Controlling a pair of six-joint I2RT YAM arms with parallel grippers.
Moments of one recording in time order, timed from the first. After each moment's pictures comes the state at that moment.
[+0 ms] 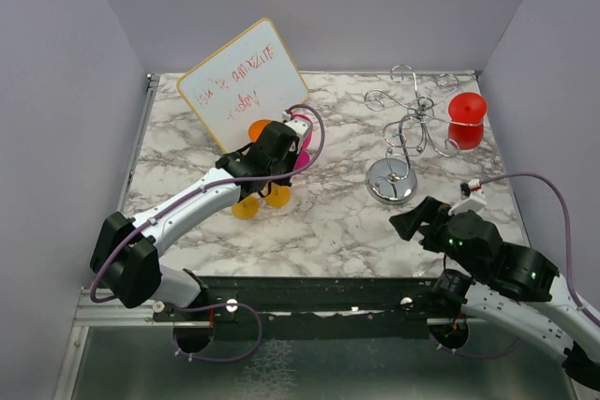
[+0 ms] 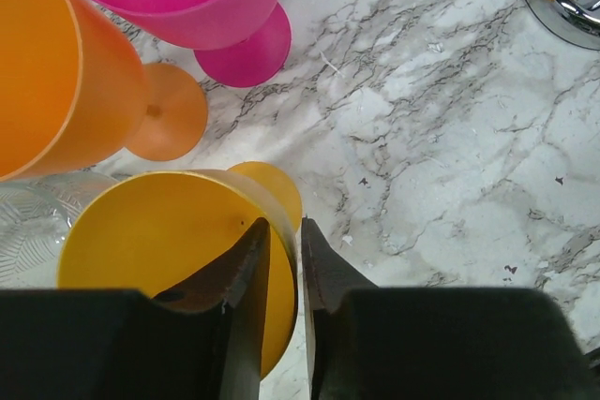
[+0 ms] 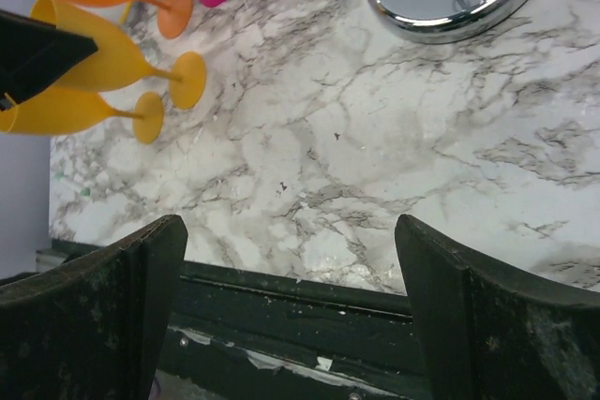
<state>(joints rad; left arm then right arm) -0.71 1.40 1.10 -0.46 -0.14 -0.15 0.95 0.35 0.71 -0.92 0.45 0.99</state>
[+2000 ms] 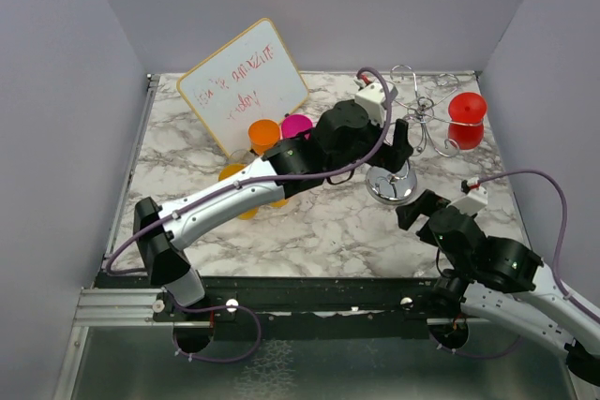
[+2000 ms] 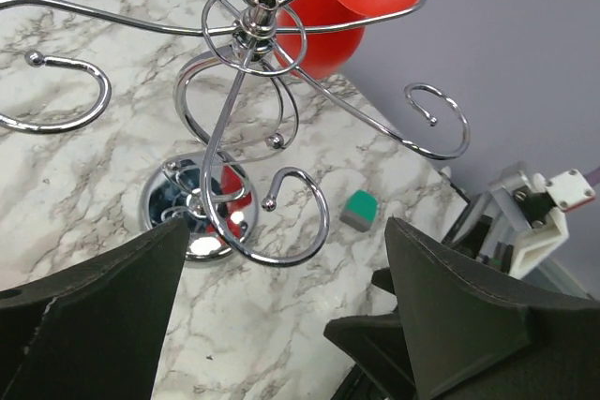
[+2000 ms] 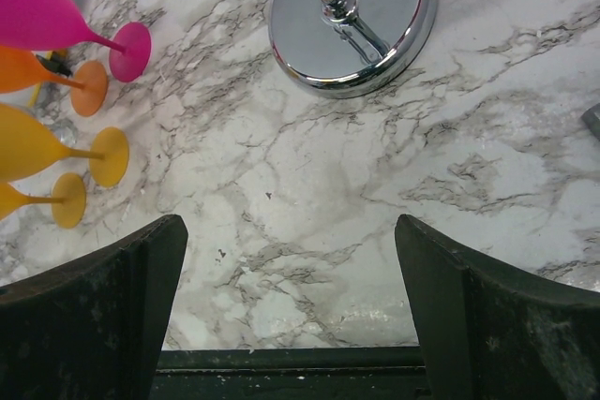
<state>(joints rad) -1.06 1.61 1.66 -0.28 -0.11 -0.41 0.95 0.45 0.68 -0.95 0.70 1.06</state>
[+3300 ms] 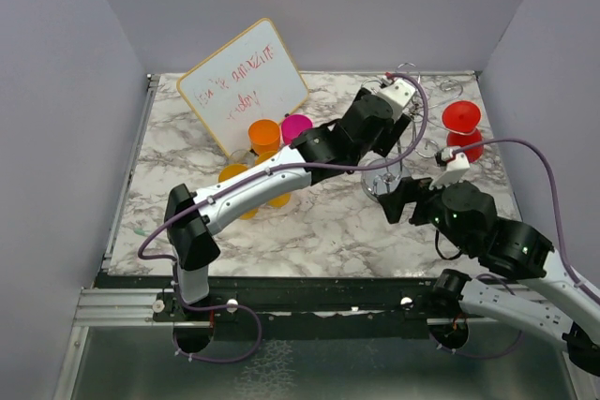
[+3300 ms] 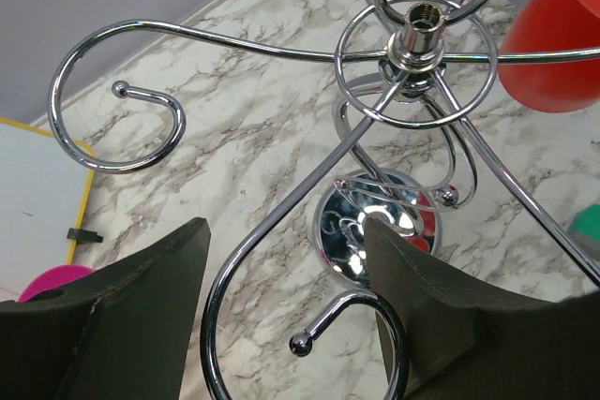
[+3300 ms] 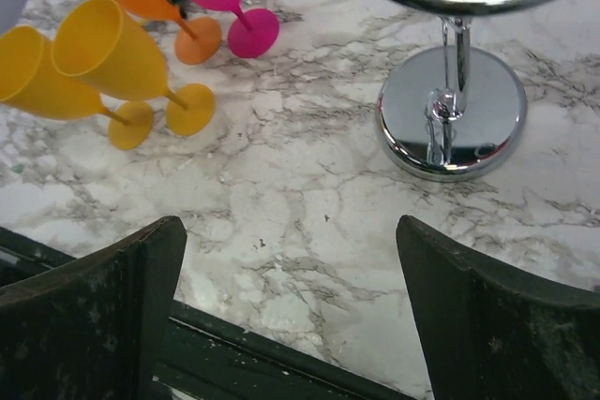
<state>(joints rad) -1.06 1.83 1.86 -0.40 -0.42 -0.05 0.95 0.60 0.94 -0.76 0.47 0.52</state>
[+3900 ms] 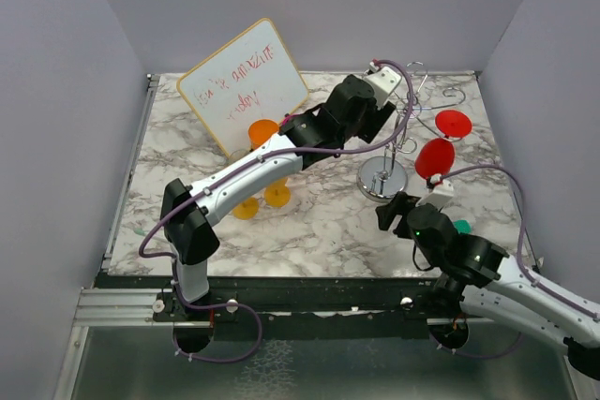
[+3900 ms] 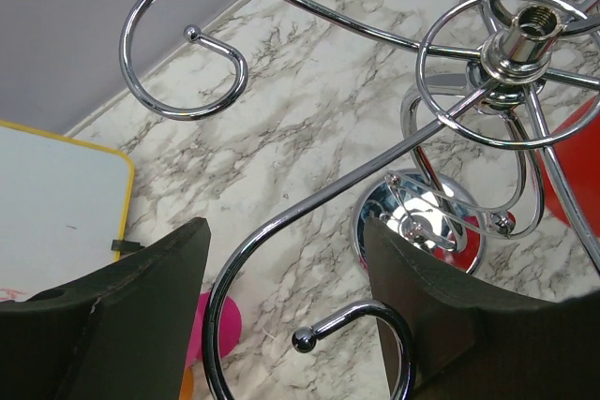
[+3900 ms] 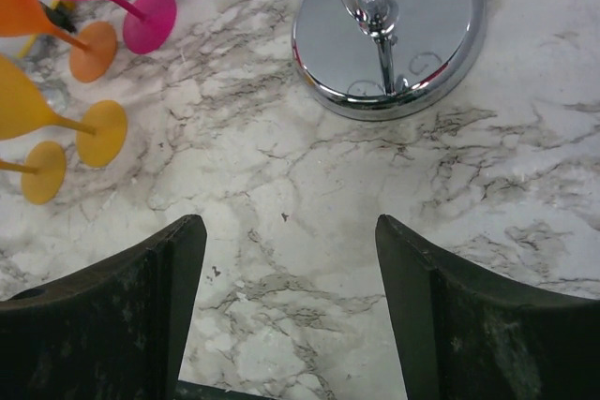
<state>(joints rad) -0.94 1.83 1.86 -0.40 -0.31 0.06 0.95 0.53 0.54 -0.59 0.64 0.80</state>
